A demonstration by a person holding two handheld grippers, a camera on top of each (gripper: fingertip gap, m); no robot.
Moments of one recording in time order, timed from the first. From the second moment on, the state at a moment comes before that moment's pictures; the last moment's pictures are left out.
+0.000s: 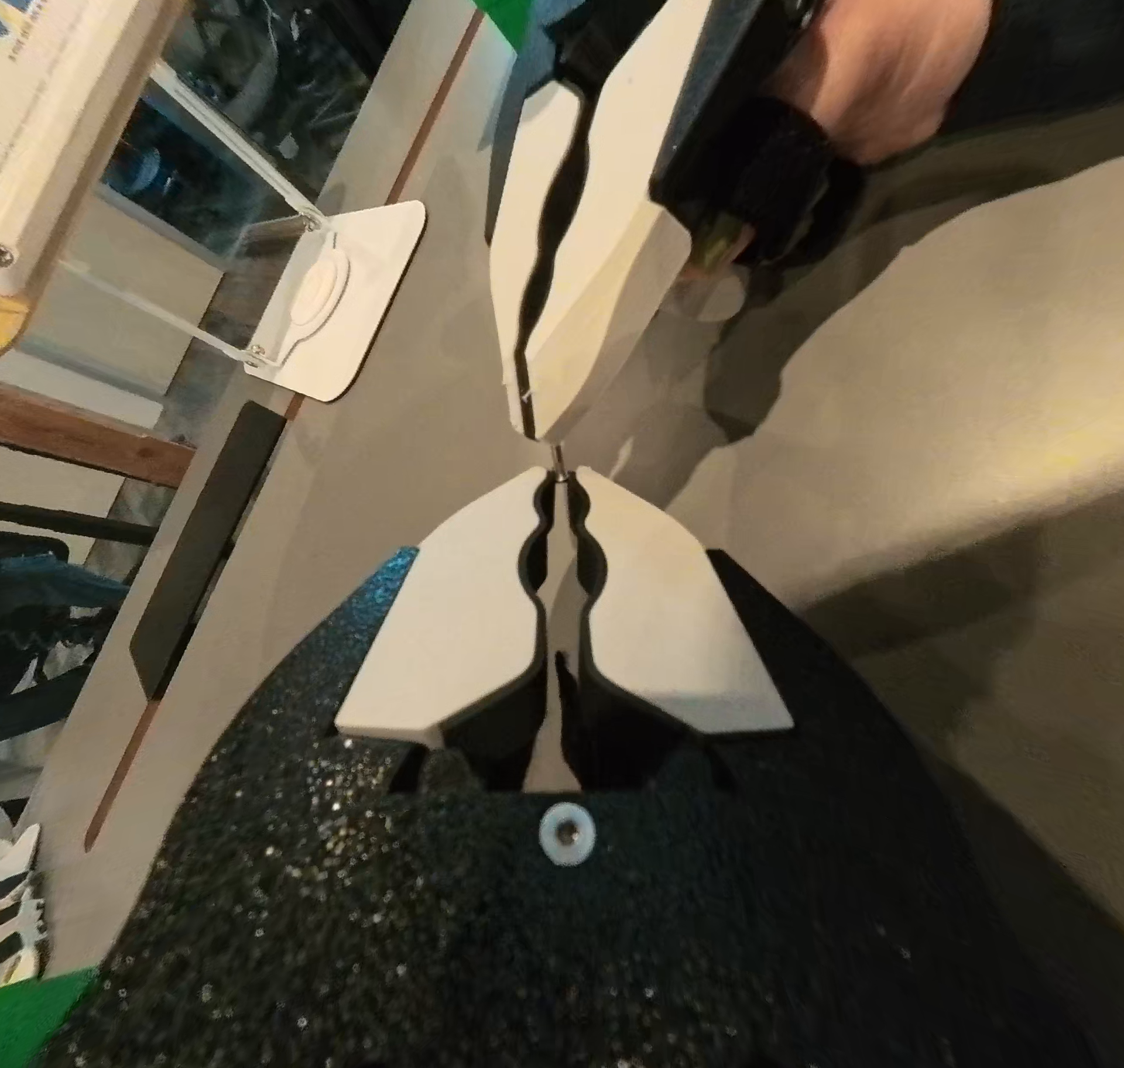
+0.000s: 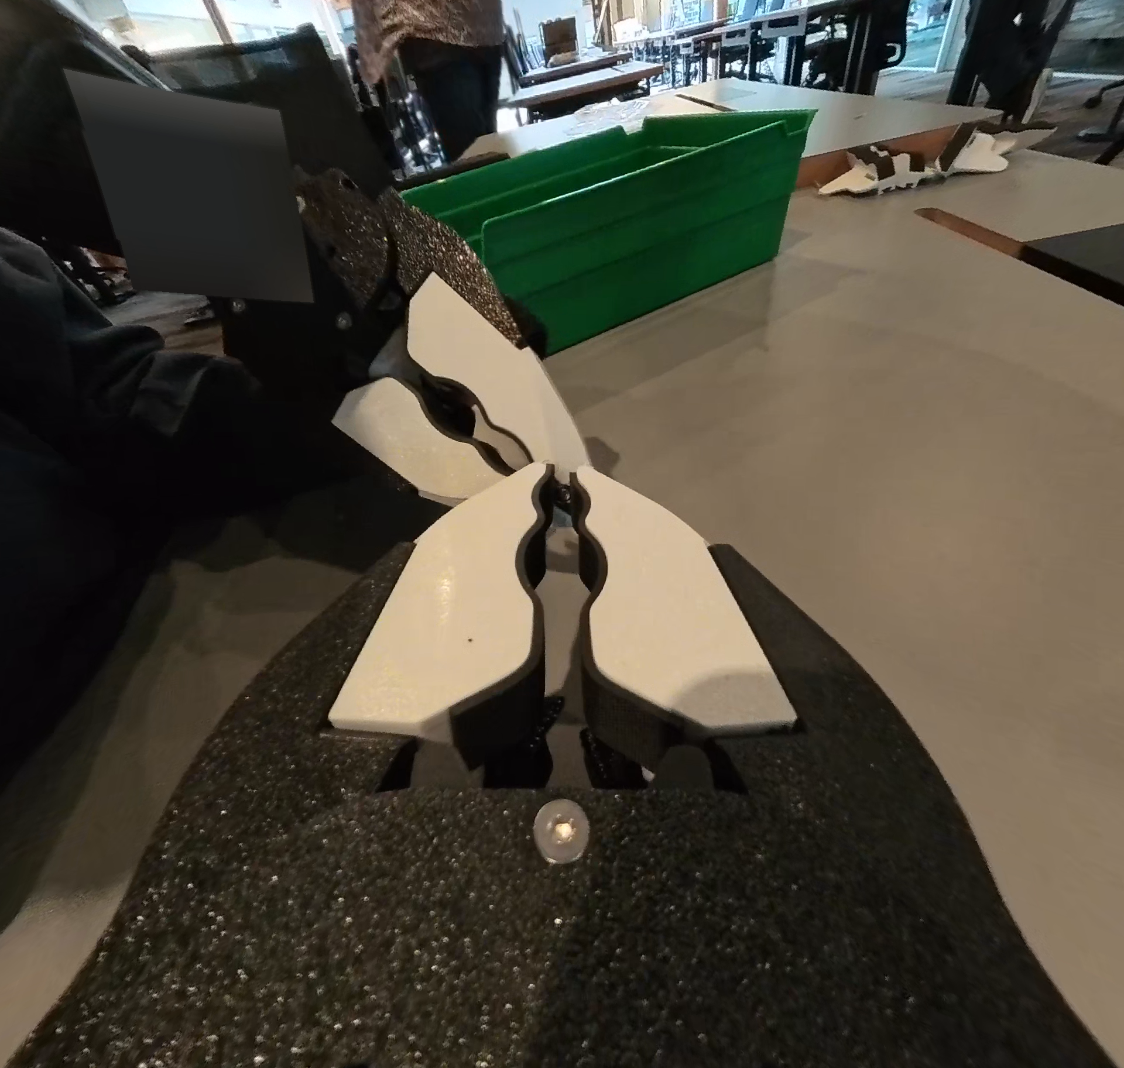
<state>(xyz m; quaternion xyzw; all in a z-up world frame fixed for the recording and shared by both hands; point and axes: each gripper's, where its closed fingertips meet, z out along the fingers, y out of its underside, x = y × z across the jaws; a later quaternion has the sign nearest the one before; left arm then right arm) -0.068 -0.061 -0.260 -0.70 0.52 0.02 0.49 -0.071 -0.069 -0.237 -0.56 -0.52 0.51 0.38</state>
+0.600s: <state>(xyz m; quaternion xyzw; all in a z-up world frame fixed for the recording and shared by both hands) -0.064 -0.058 -0.262 -0.70 0.50 0.01 0.50 -0.074 -0.068 -0.241 -0.57 -0.53 0.50 0.39</state>
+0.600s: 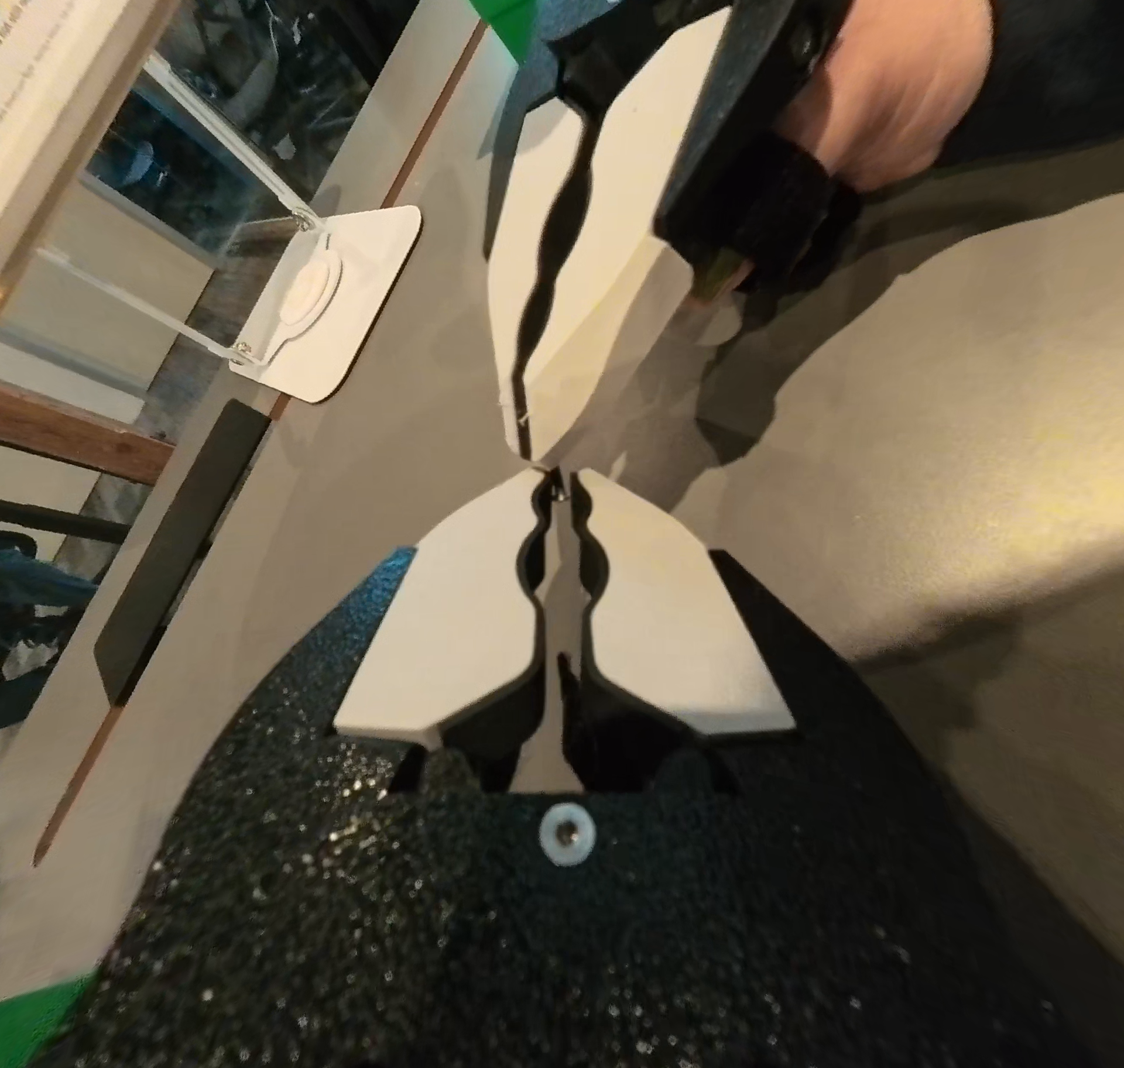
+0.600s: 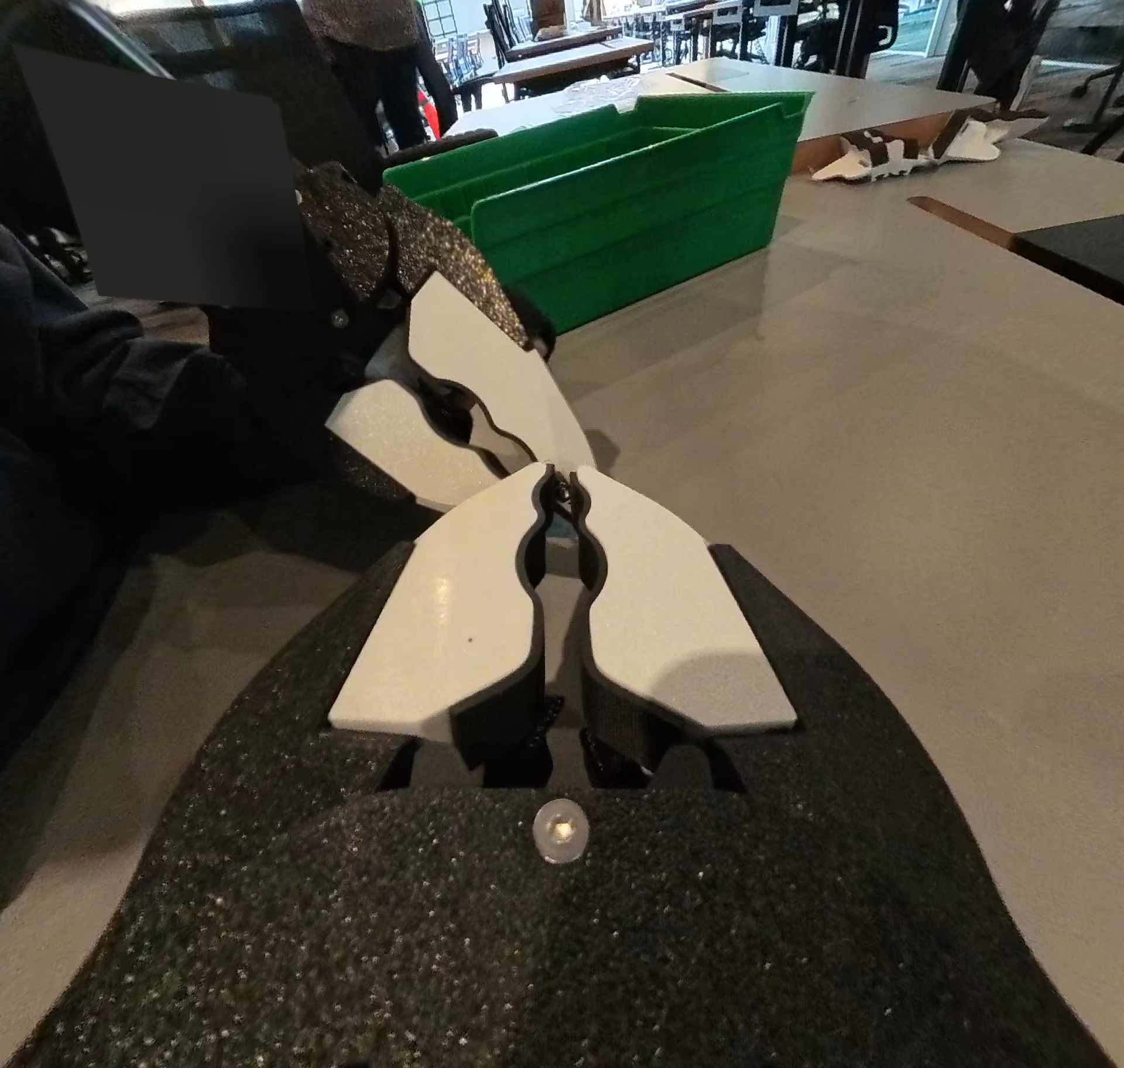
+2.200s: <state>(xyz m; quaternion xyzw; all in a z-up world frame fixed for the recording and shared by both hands) -0.082 -0.079 -0.309 -0.75 0.57 -0.06 0.34 -0.079 -0.095 -0.288 -0.55 -0.68 0.34 0.35</state>
